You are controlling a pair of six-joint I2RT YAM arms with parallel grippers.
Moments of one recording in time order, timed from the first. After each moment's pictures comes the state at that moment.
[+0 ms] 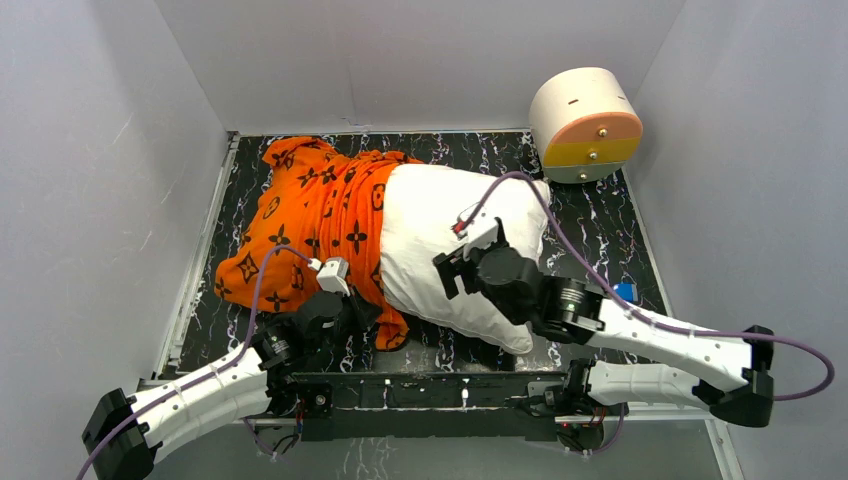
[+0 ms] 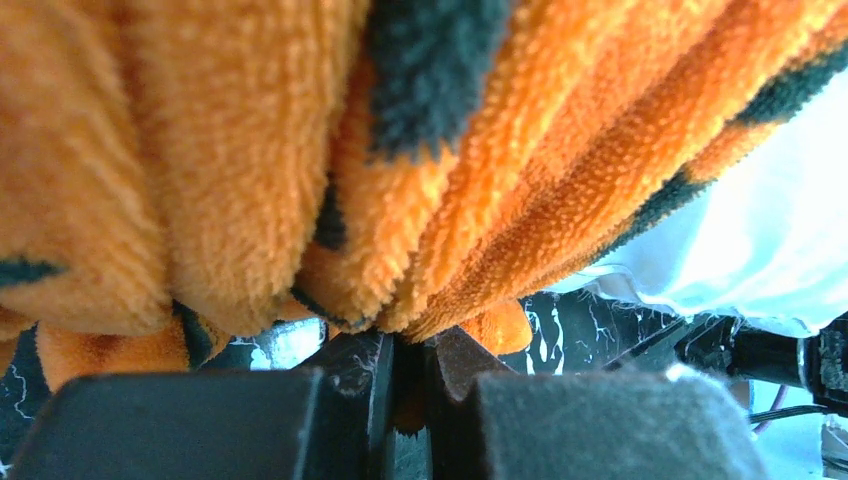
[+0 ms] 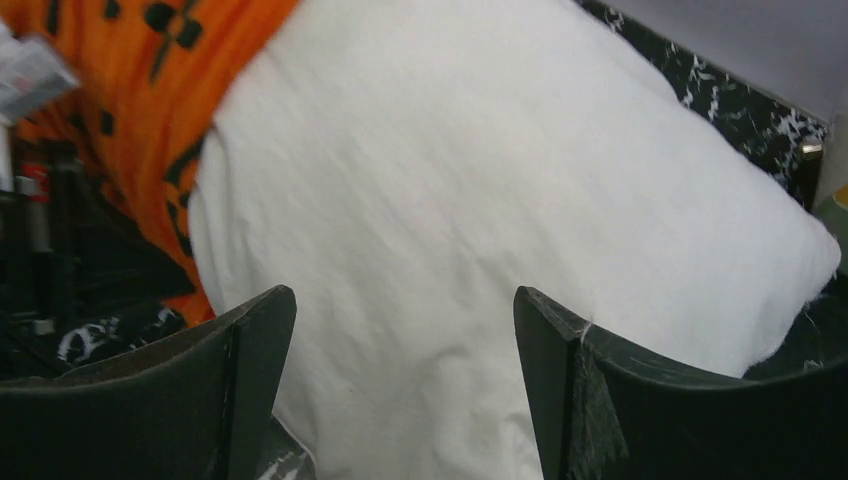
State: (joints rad) left arm -0.90 0.65 0.26 -0.13 -0.24 -0.81; right arm 1.24 1.02 0.97 -0.39 0.62 0.15
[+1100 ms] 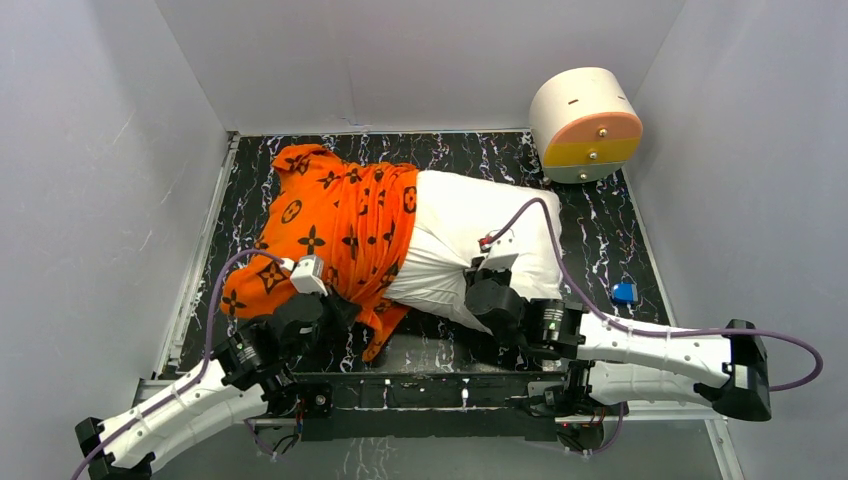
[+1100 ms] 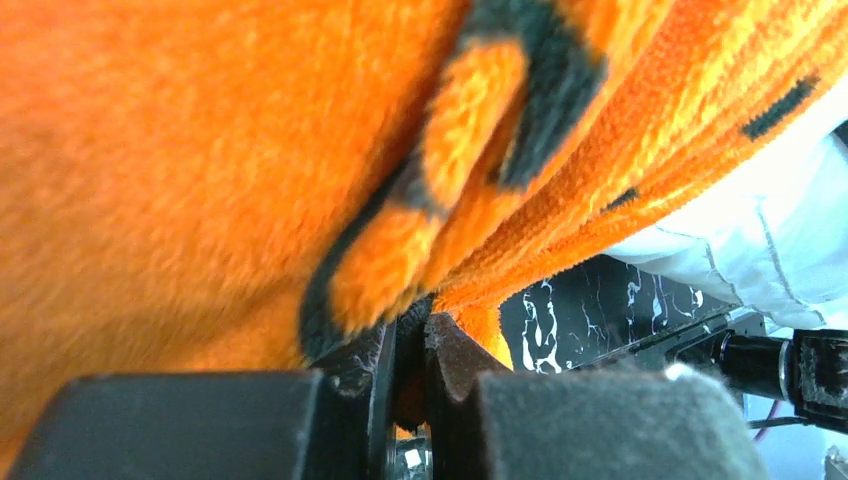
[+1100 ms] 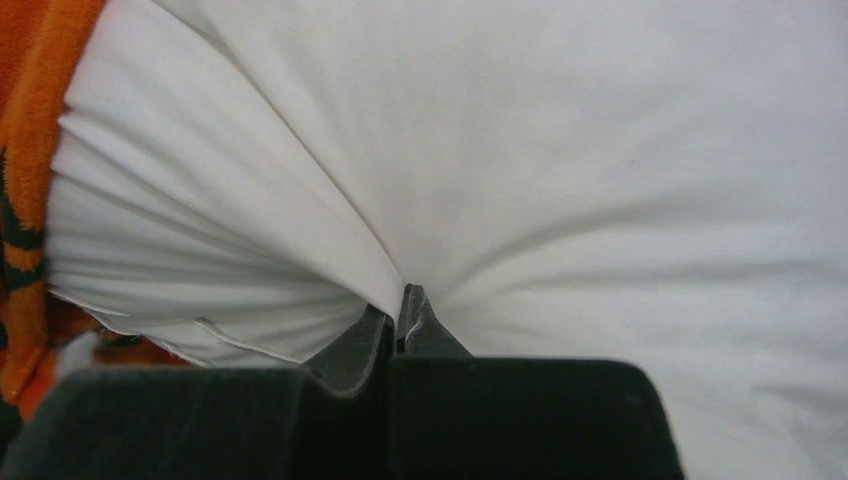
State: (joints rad) left arm -0.92 0.45 0.44 -0.56 -0.38 -0.84; right arm 1.30 1.00 0.74 -0.30 0.91 0.55
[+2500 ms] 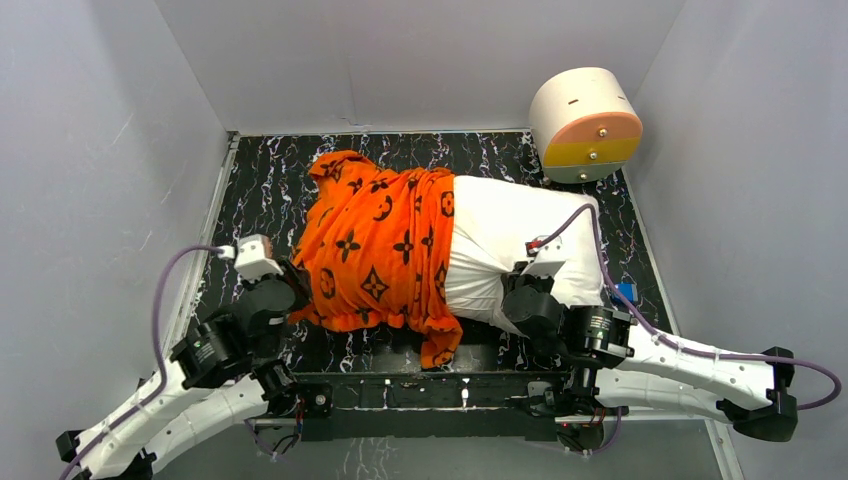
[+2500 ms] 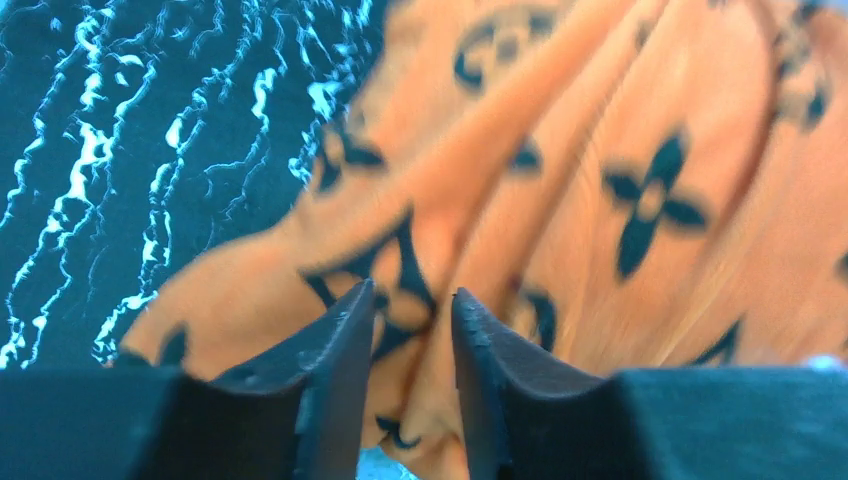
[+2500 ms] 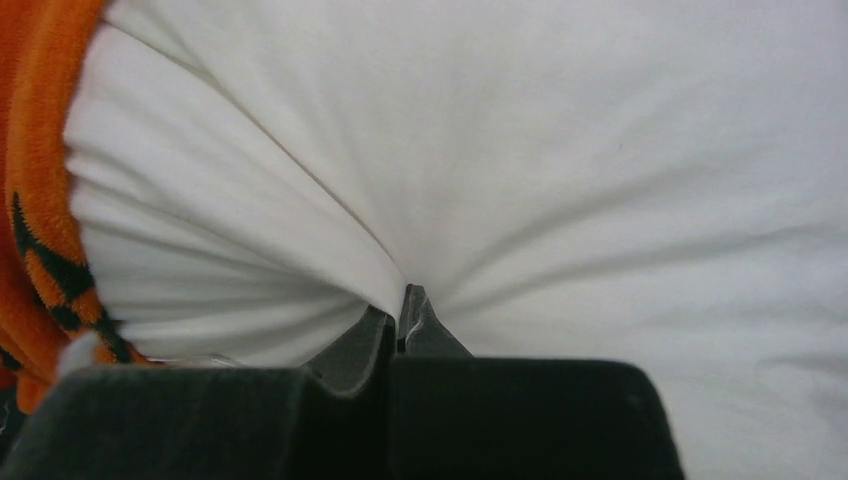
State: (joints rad) left arm -0.91 0.49 0.74 -0.83 -0.82 -0.73; right arm 1.28 0.72 0.71 -0.63 0.95 0.74
